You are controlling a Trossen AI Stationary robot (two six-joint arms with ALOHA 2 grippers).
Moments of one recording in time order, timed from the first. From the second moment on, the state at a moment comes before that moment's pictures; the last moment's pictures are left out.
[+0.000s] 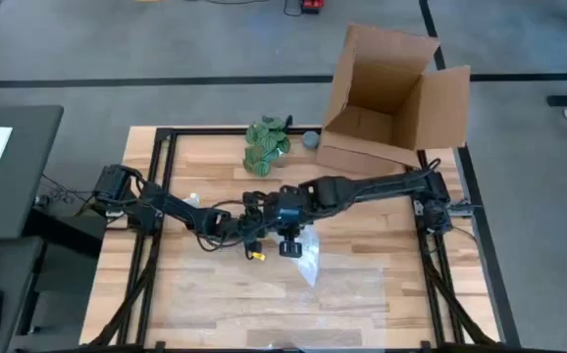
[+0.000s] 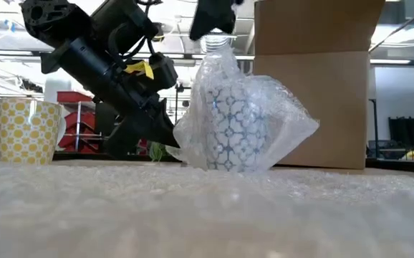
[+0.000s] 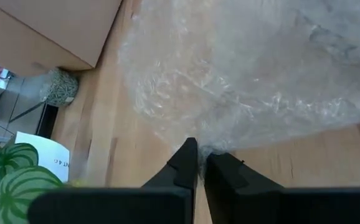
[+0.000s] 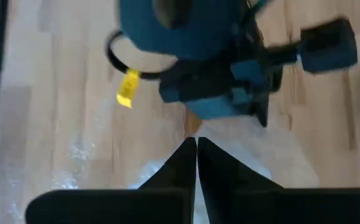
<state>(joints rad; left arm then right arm) -0.18 1.70 0.69 0.24 -0.64 0.29 0.12 2.01 1.96 -1.03 0.03 0.15</state>
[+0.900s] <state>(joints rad) -0.19 1.70 0.69 0.45 -0.72 0.40 0.13 2.01 1.49 -0.70 -0.03 0.26</state>
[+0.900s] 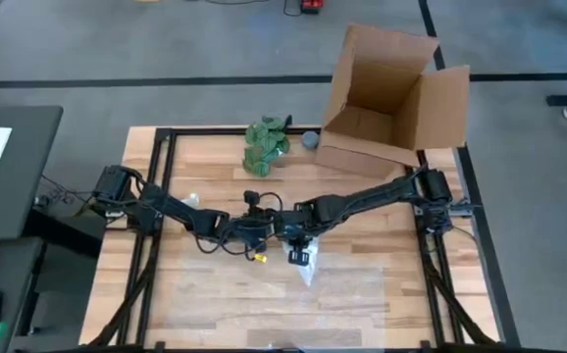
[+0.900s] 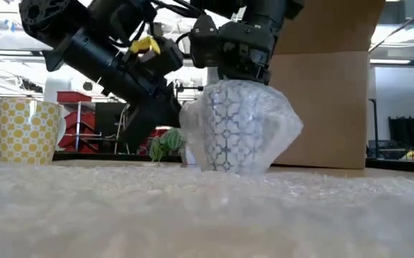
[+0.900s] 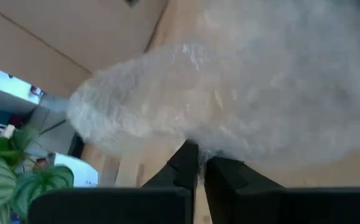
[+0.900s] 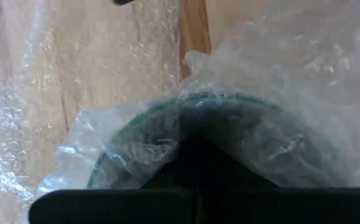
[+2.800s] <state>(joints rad) -0.22 1.66 0.70 0.63 -0.46 0.44 0.18 1.86 1.44 -0.70 -0.02 0.36</state>
